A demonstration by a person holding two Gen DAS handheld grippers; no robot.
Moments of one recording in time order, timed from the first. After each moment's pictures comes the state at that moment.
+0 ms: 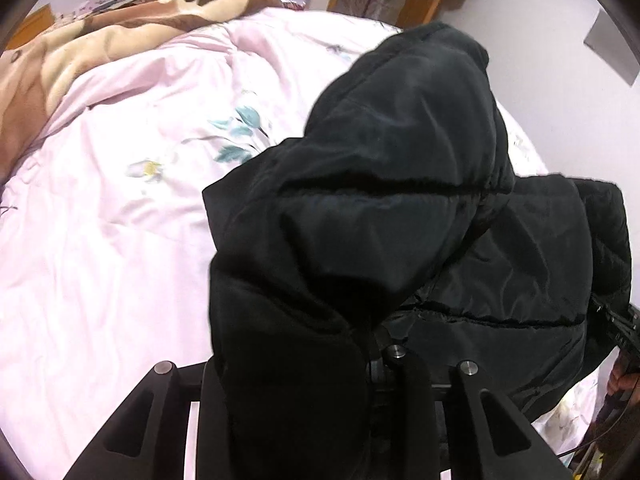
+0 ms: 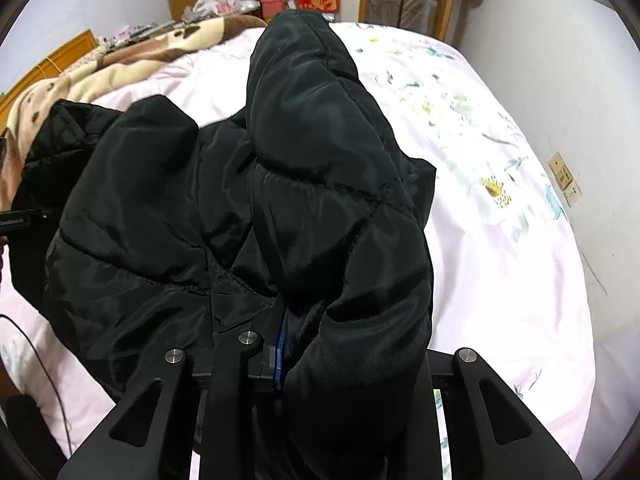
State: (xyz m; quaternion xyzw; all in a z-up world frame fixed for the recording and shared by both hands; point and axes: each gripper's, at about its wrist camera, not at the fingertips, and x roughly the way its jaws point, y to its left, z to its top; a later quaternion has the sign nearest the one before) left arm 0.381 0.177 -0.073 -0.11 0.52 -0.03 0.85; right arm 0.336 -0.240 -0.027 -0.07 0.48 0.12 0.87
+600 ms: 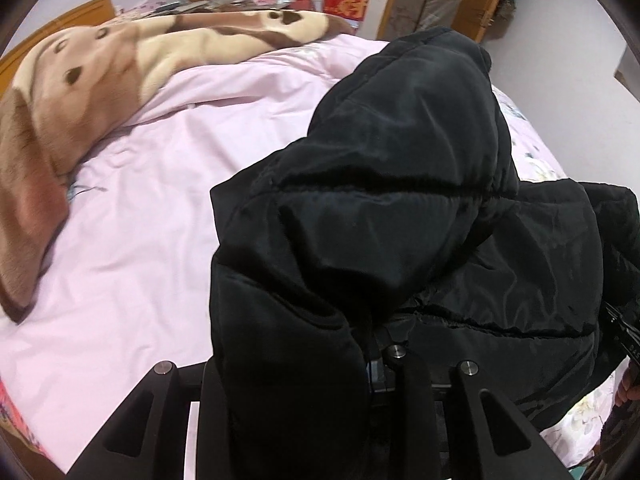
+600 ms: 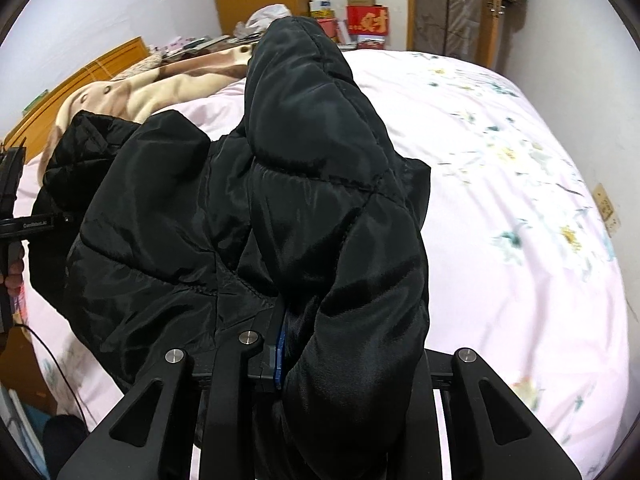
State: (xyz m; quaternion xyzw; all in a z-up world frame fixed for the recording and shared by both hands) left arm 0.328 0.292 -0.035 -0.11 0.50 0.06 0.86; right arm 0.308 -0.133 -0.015 -0.05 0.45 0.20 0.87
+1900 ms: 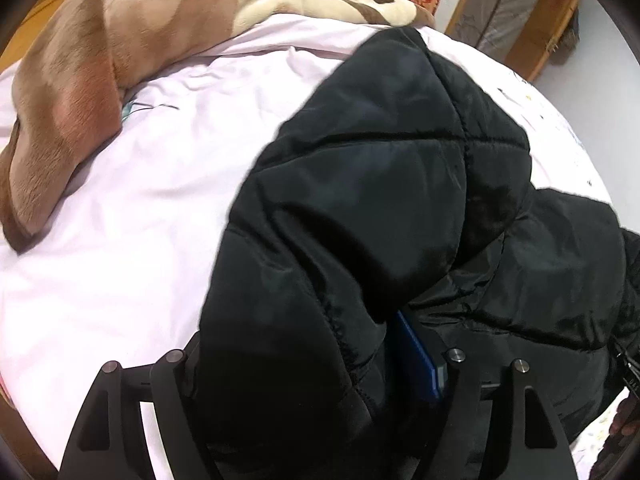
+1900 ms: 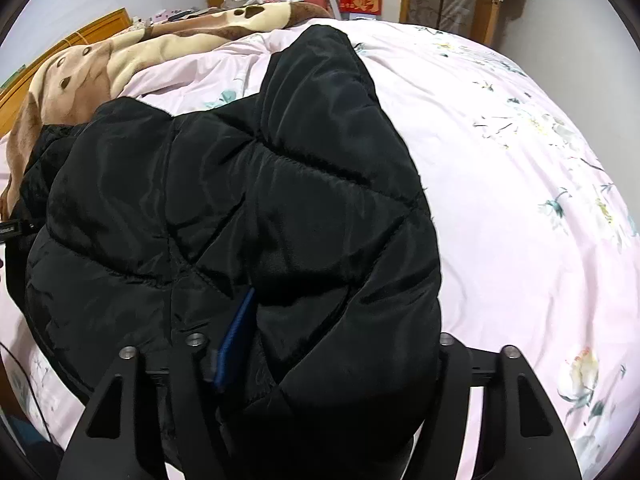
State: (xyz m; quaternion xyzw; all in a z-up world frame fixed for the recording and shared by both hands) left arm 0.270 0.361 -0.104 -0.17 0.51 0.14 0.83; right arm 0.314 -0.095 -0.074 -0.07 0.48 0.14 0.86
